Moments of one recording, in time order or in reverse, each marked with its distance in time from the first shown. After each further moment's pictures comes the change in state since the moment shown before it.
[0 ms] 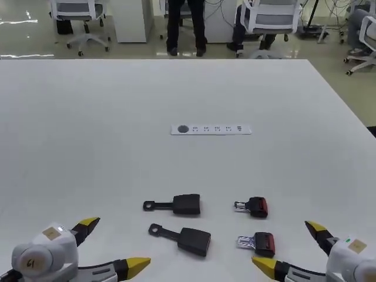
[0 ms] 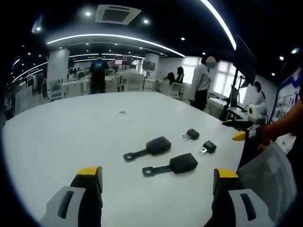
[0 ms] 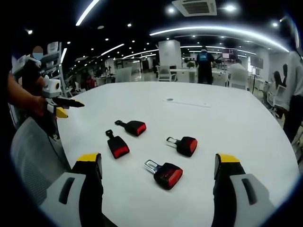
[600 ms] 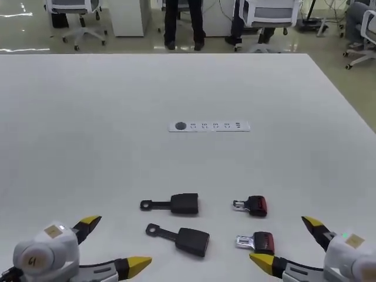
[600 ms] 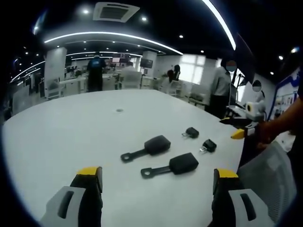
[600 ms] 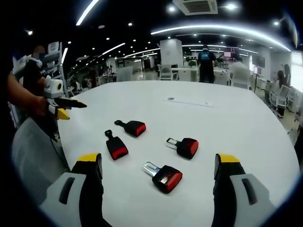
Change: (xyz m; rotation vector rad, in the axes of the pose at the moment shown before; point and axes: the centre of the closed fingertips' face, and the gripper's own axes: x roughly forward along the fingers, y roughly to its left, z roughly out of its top) left arm 0.016 -0.003 0.000 0.006 0.023 -0.025; right arm 0.012 -0.001 0.002 -0.008 0.017 0.023
